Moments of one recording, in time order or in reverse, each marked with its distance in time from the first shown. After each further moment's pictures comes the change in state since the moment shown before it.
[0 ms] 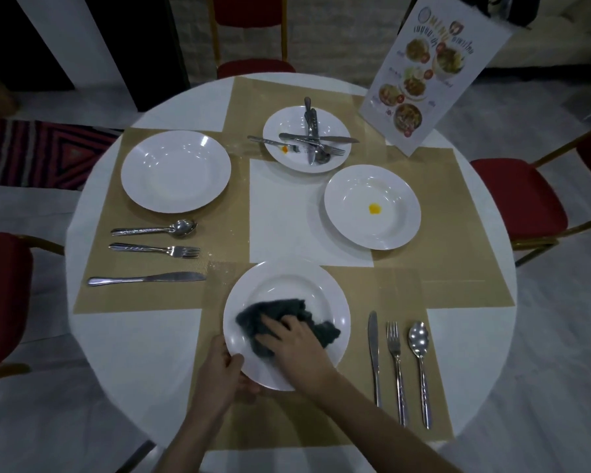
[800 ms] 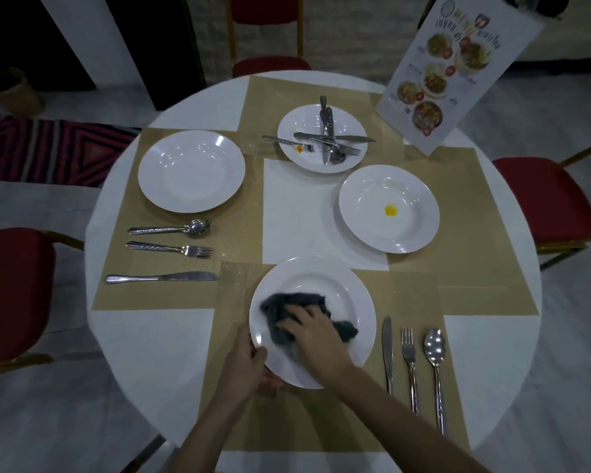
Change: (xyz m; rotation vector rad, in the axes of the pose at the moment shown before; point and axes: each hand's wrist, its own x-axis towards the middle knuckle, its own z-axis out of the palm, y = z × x) left_hand 0.013 0.007 0.012 0.031 -0.079 0.041; right_hand 0.014 0.015 -0.011 0.059 -0.036 0.124
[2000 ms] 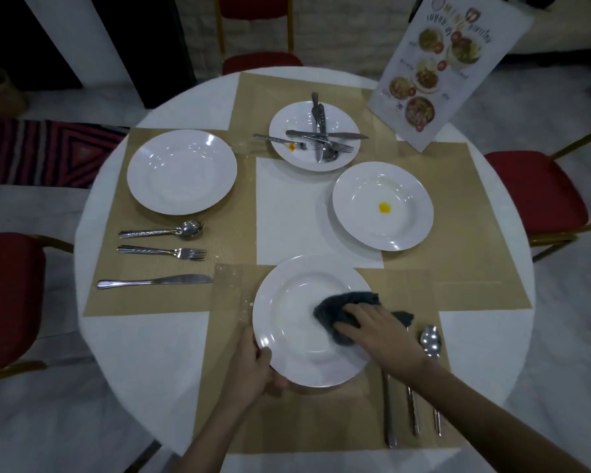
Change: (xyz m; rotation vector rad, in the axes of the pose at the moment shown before) left_hand 0.003 0.000 0.010 0.002 -0.017 0.059; right_hand -0.052 0.094 -0.038 -0.367 0.028 -0.152
